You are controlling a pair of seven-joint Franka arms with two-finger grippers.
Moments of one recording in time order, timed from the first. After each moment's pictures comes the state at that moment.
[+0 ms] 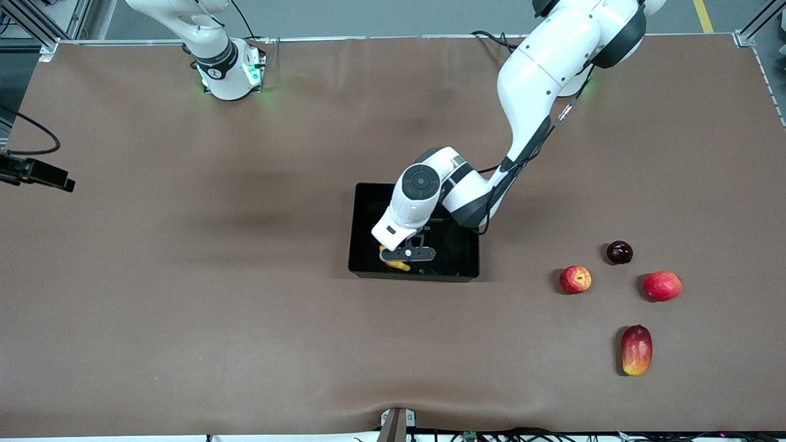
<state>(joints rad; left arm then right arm) -0.51 0.89 -0.30 -1.39 0.22 2.38 -0.90 -0.02 0.17 -0.11 -1.41 -0.01 1.48 0.01</state>
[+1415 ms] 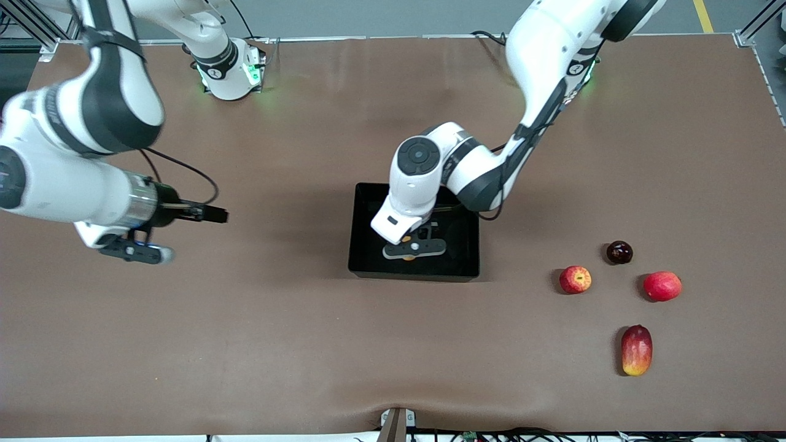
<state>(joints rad) -0.53 0.70 -0.24 -1.34 0.22 2.17 -0.91 0.26 0.33 -0.08 -1.51 0.26 1.64 0.34</state>
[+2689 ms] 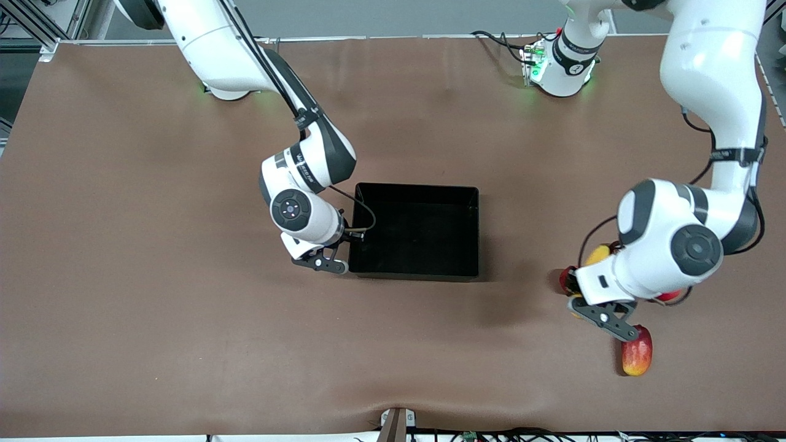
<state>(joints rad) 0.04 0.68 -0.23 -1.38 0.12 2.09 0.44 0.63 0.69 -0.08 -1.52 0.29 2.12 0.62</state>
